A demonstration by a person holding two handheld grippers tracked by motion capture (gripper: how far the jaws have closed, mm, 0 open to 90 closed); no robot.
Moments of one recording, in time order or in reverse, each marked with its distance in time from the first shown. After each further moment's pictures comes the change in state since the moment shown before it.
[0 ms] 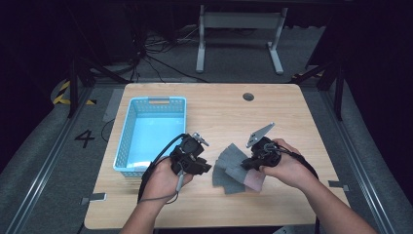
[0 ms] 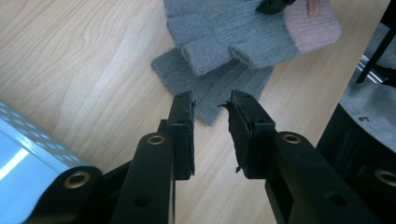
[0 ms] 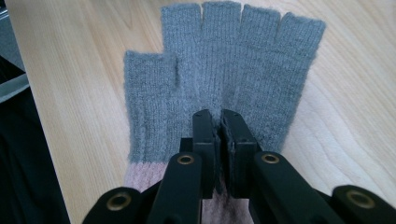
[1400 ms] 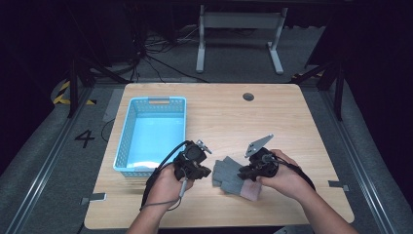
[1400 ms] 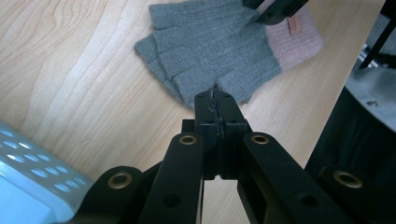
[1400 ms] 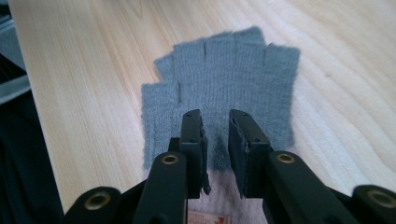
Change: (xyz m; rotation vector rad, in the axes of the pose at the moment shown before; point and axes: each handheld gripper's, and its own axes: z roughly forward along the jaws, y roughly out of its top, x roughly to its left) left arm -0.002 -0.010 0.020 0.028 -0.020 -0.003; right arm 0.013 -0.019 0.020 -0.058 0.012 0.021
